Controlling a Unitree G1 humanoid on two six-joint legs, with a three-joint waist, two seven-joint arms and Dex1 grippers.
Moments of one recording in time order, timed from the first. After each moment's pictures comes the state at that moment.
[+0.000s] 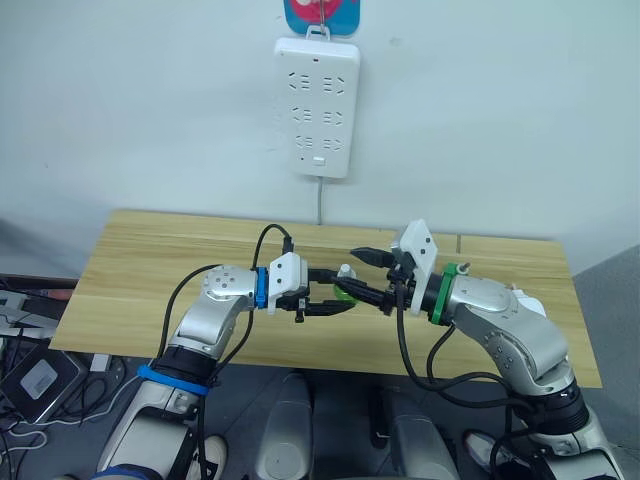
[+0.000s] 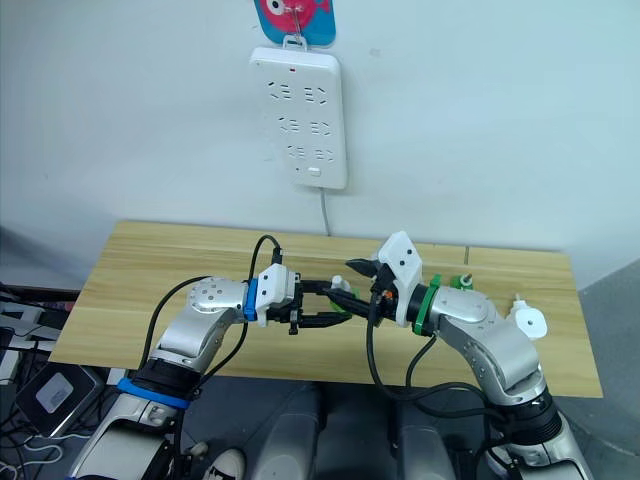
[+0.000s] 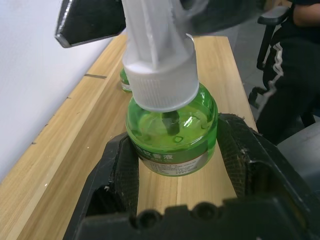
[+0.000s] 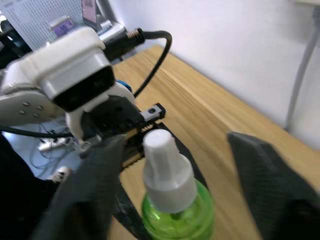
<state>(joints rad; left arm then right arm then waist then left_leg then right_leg) -0.49 0.44 -0.21 0.23 -0.26 0.06 -1.24 -0.37 -0.39 0.20 -0.44 0.45 0.68 0.62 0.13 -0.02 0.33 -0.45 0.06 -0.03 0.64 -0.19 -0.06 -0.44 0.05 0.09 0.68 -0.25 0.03</state>
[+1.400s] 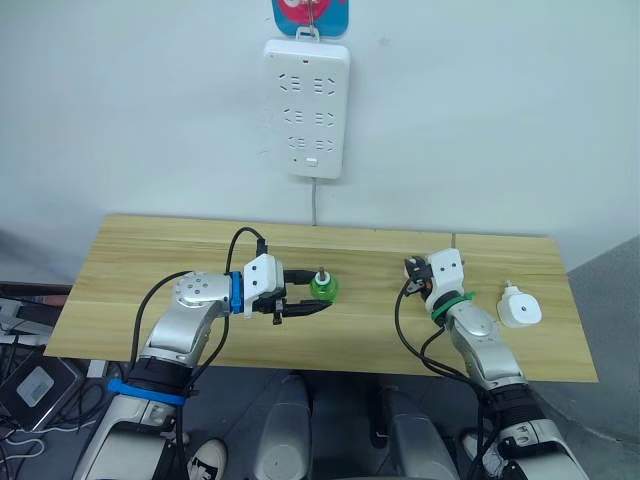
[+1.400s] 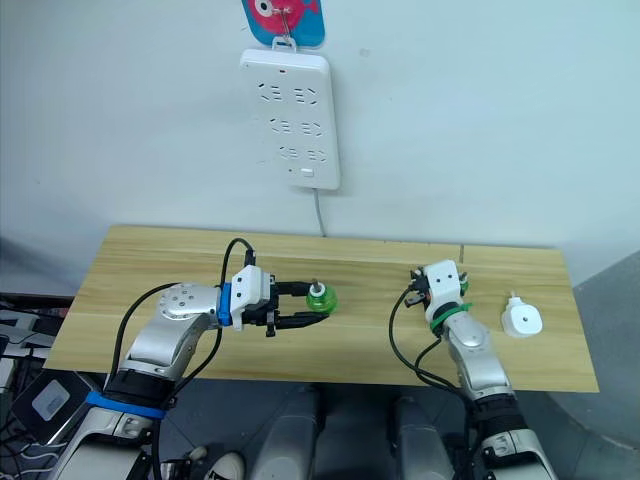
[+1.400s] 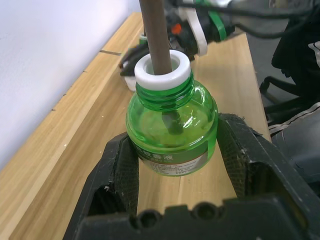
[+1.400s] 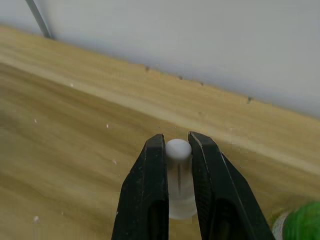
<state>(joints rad) -0.42 0.52 -0.14 0.17 -0.28 0.10 -1.23 -0.30 -0.21 0.07 0.34 0.08 0.00 0.25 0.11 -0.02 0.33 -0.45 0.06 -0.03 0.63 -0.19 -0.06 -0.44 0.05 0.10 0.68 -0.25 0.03</state>
